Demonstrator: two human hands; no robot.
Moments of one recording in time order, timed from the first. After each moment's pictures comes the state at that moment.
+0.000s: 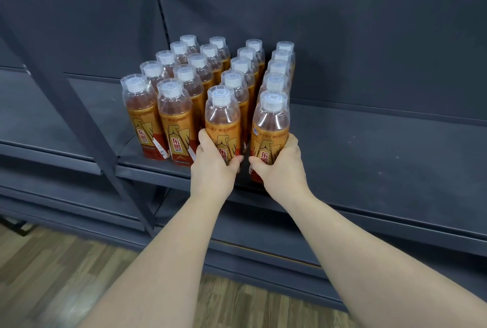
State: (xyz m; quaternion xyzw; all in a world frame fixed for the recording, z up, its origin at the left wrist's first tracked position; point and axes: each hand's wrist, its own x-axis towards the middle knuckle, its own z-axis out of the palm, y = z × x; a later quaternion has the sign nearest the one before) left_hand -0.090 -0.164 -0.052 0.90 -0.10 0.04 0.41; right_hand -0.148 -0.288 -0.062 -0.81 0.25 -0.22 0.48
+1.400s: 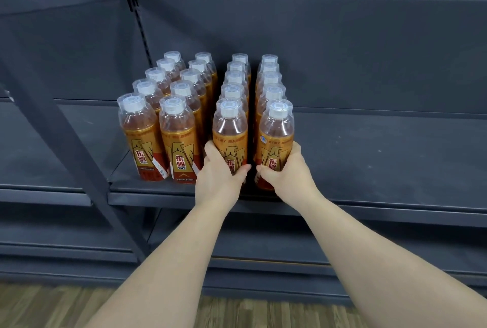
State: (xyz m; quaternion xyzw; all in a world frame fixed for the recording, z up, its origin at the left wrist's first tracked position) left_hand -0.070 -0.149 -0.051 0.88 -0.18 -0.02 0.43; right_hand -0.148 -0.278 -0.059 -0.79 0.29 -0.22 0.49
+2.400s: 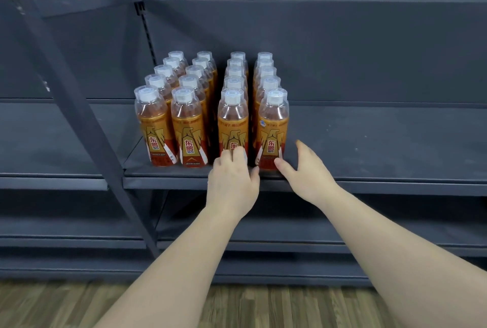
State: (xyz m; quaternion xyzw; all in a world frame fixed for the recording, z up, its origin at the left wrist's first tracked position) left_hand -0.126 -0.113 -0.050 0.89 -0.35 0.09 0.29; right_hand -0.213 -0.258 -0.043 -0.88 0.33 -0.13 0.33
